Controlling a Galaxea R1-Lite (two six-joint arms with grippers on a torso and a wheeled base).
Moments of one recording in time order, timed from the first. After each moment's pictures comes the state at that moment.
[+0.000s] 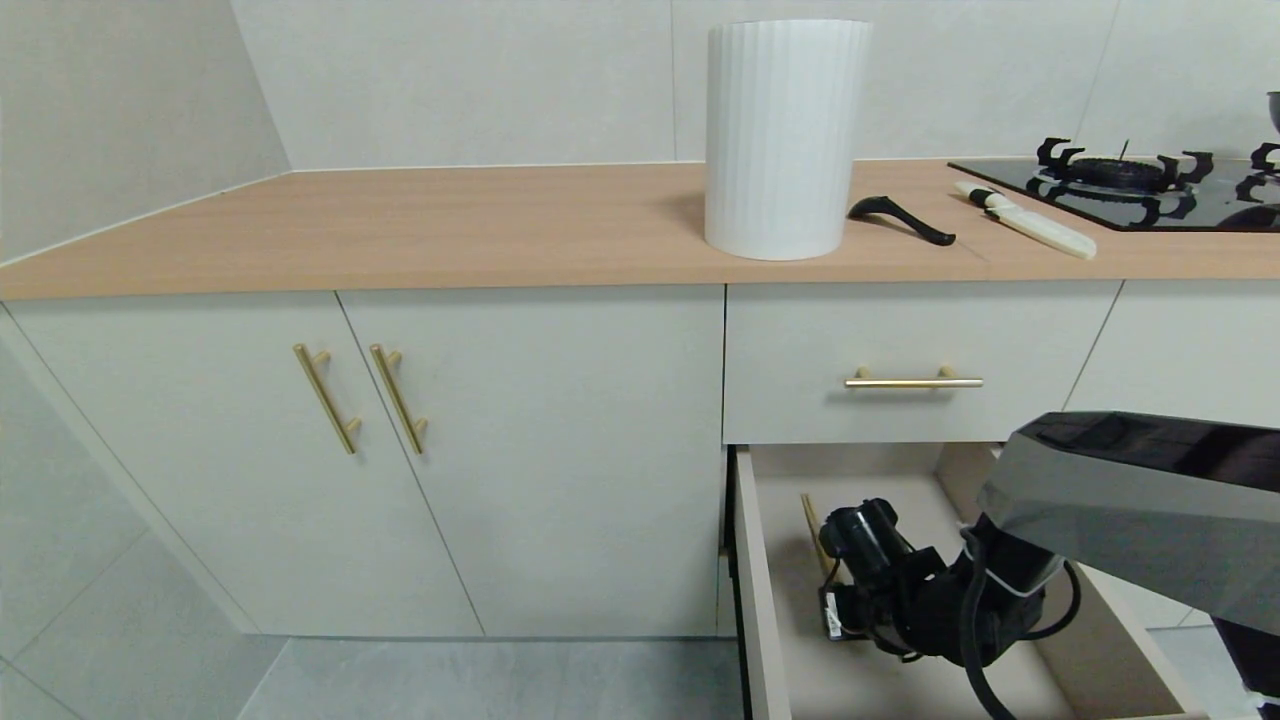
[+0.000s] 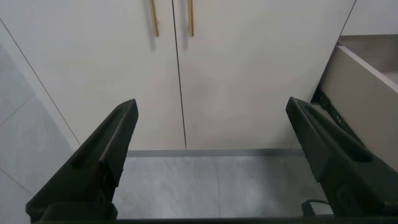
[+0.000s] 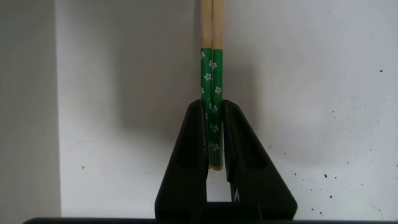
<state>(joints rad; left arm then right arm) 0.00 0.00 0.00 0.00 -0.01 0.00 0.53 2.37 -0.91 -0.49 -0.31 0.39</state>
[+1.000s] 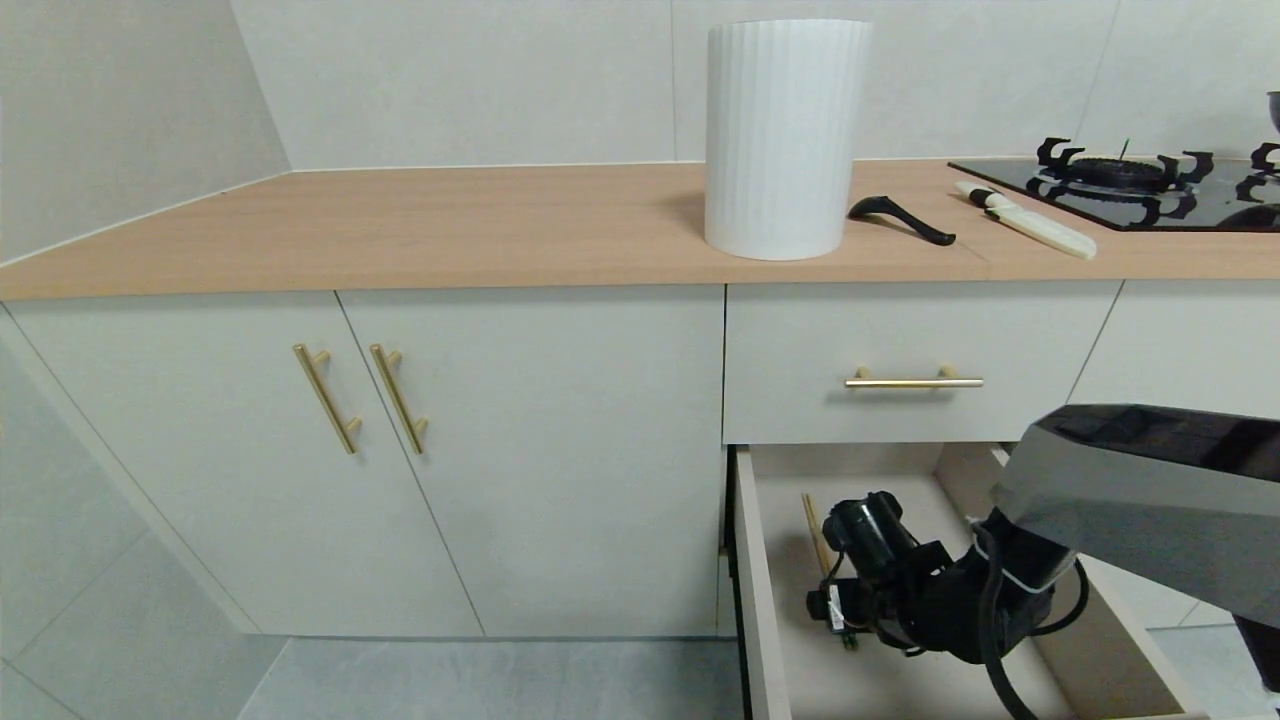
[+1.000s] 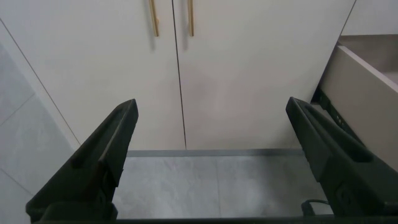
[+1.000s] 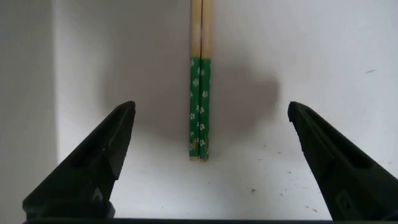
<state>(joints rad) 0.00 0.00 0.00 0.00 -0.01 0.00 0.53 2.33 -0.90 -0.49 -0.32 0.39</state>
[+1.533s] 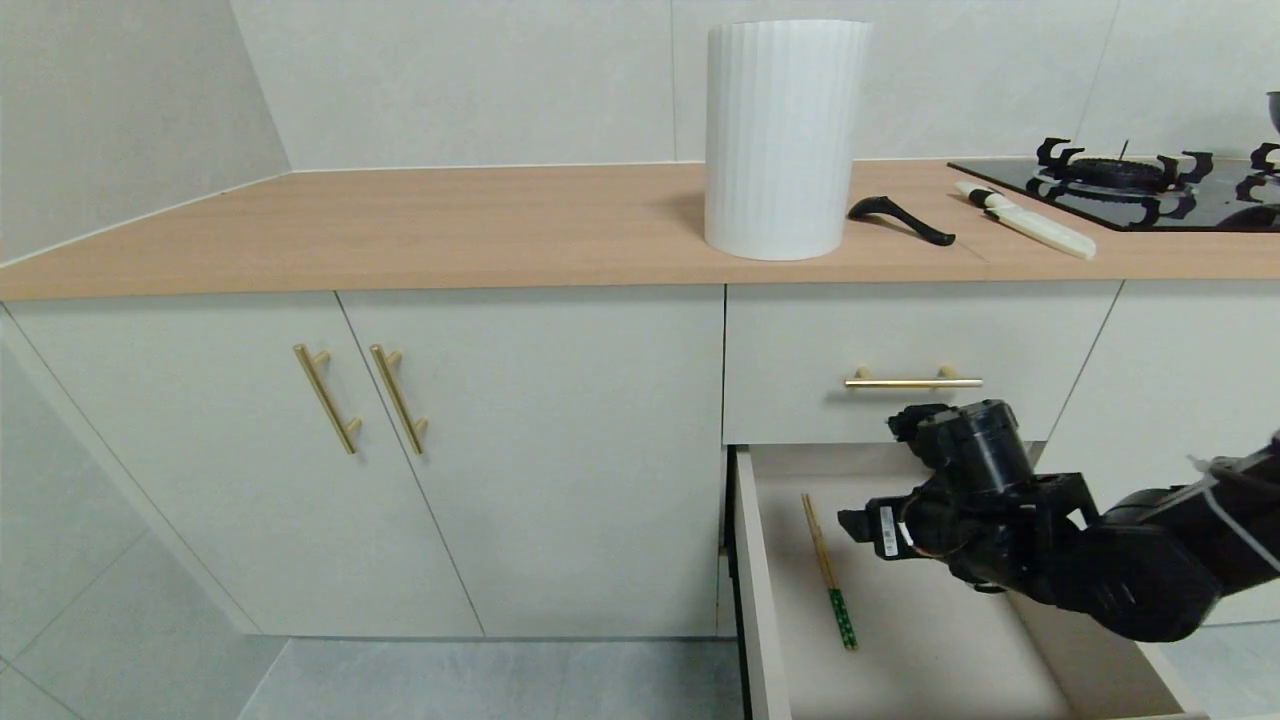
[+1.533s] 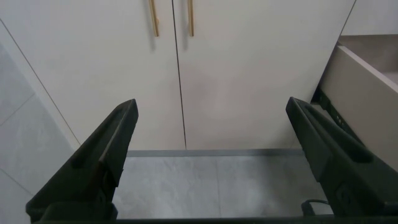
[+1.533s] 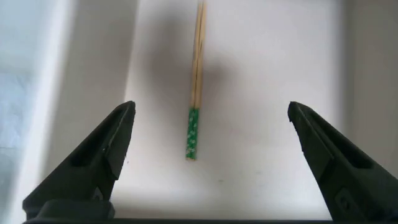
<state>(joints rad) 0.00 0.00 0.00 0.00 -0.01 0.00 0.50 1.90 -0.77 -0.48 -0.33 0.24</state>
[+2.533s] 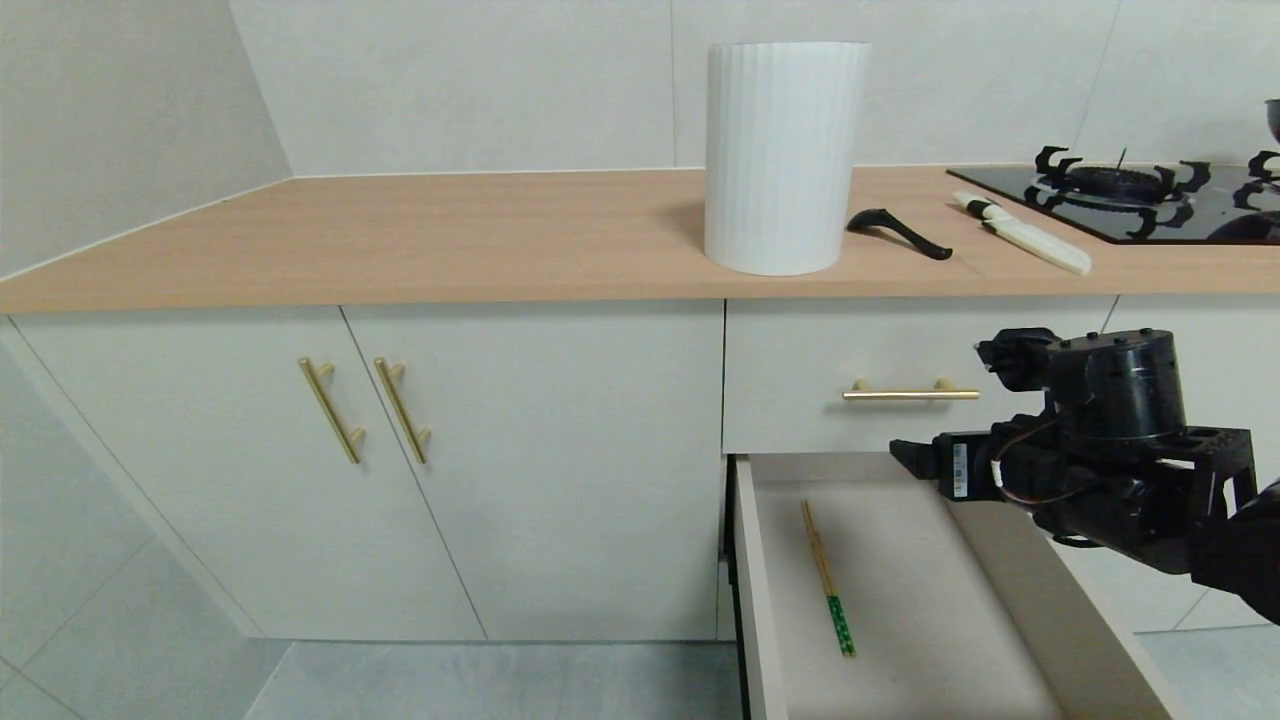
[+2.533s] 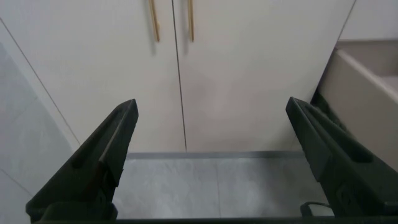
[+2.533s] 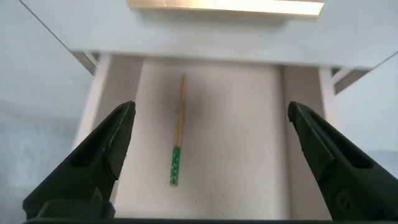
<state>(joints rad) 0.00 0.00 0.00 0.00 -0.01 0.00 0.43 1.68 -0.75 -0.48 -0.33 0.17</state>
